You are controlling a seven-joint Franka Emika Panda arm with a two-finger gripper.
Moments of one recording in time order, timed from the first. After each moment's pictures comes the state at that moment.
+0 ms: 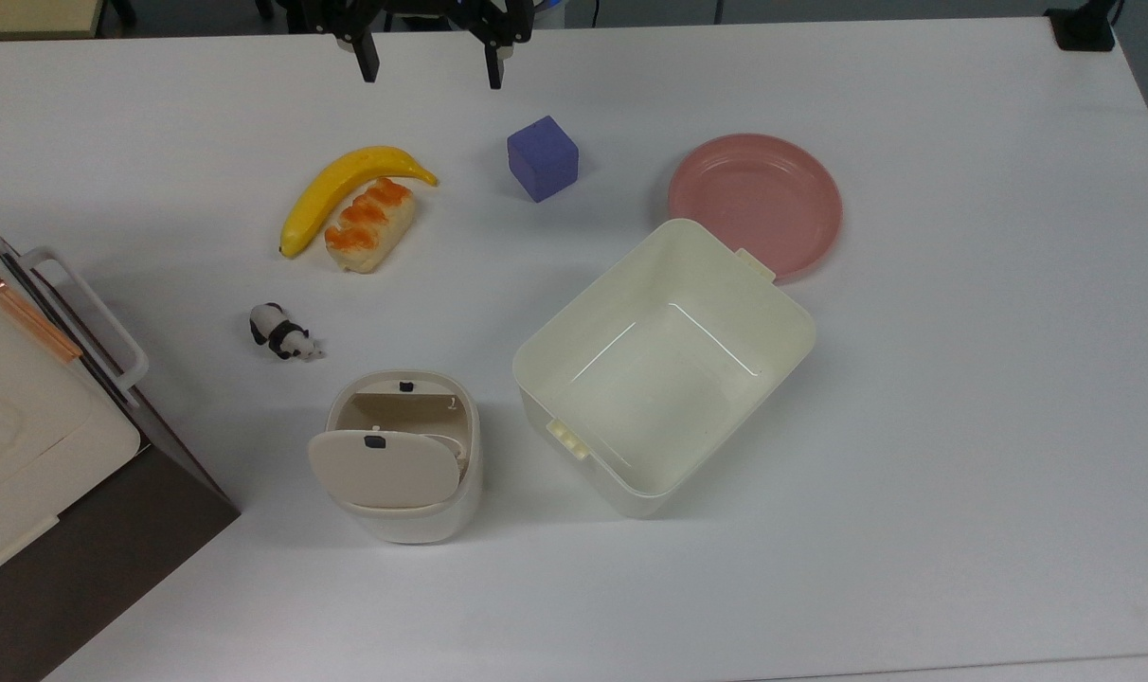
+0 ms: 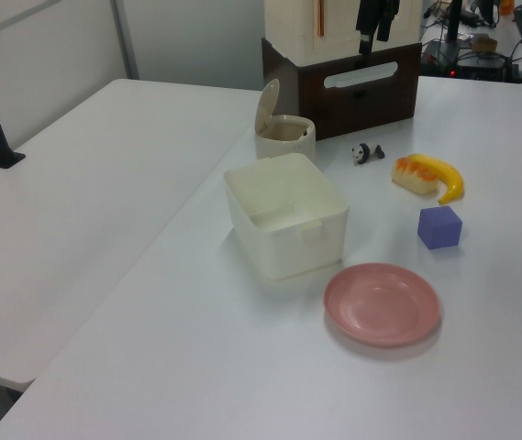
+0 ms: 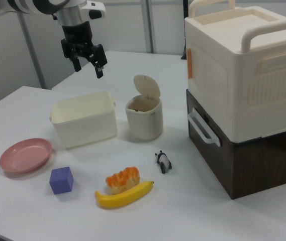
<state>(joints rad) -0.12 0.17 0.10 -1.33 0.02 1.59 0.08</state>
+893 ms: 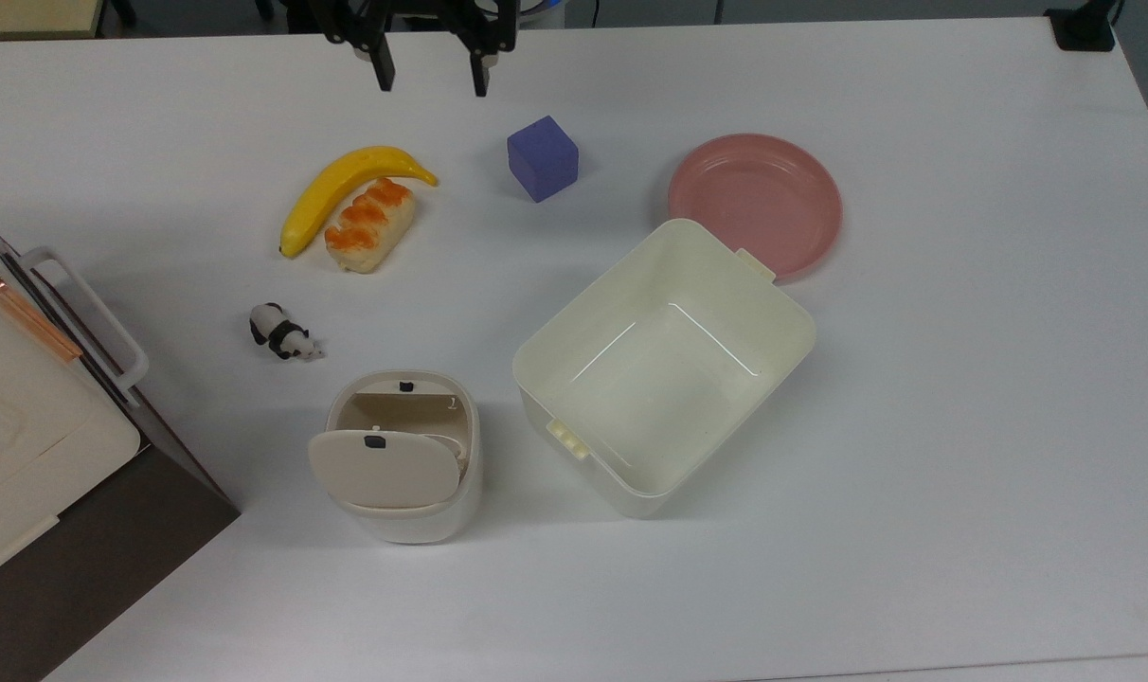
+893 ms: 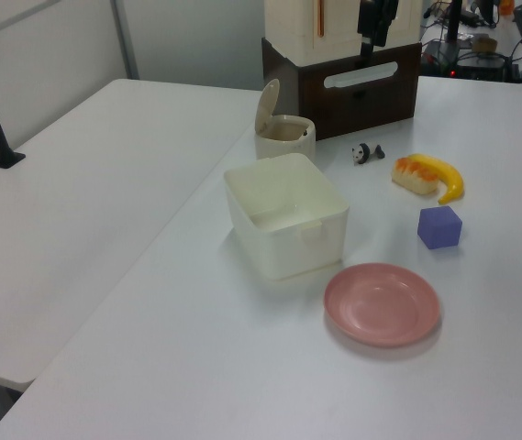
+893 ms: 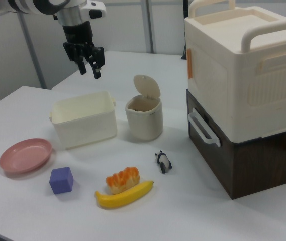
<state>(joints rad) -0.12 0.17 0.10 -1.33 0.02 1.61 0.08</state>
